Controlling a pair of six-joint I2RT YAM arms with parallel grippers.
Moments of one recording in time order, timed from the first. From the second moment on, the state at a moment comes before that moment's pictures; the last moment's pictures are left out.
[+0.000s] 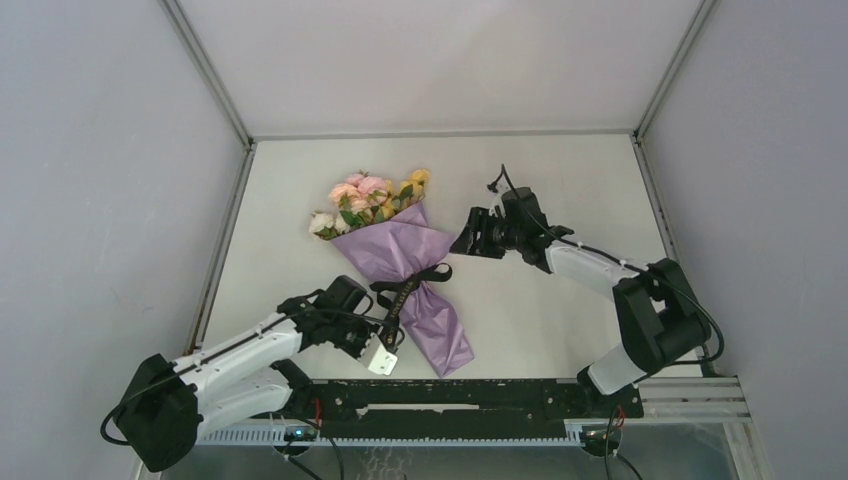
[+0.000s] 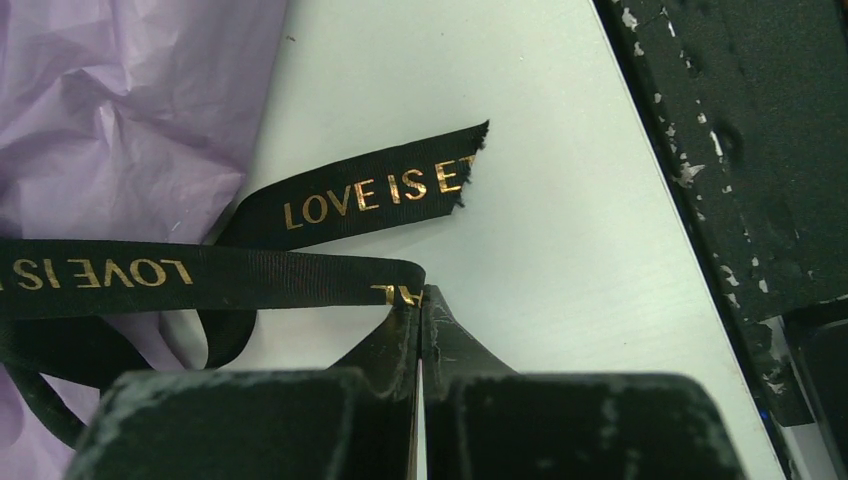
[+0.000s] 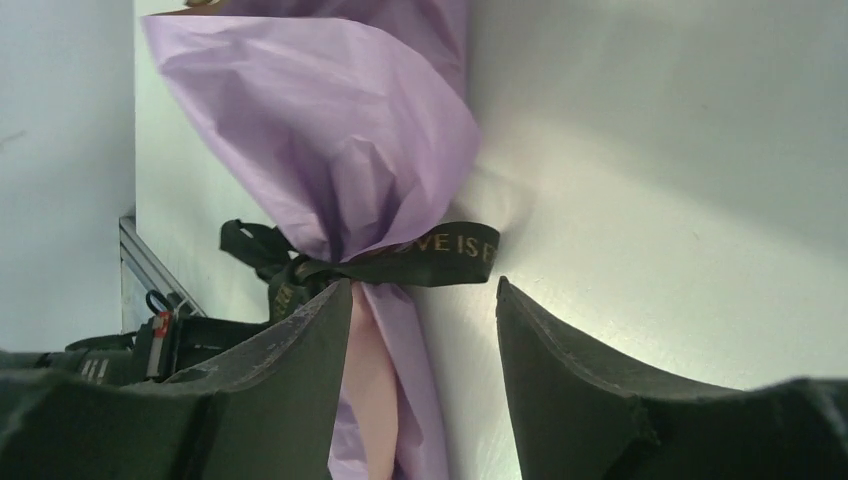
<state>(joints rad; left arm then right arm) -0.70 0.97 0.43 -0.65 0.39 1.38 0.49 1.52 0.88 -0.05 -0.41 0.59</state>
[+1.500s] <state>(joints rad) -0.40 1.11 0.46 -0.14 0.45 1.41 0.51 1.79 0.80 0.19 -0.55 0.82</state>
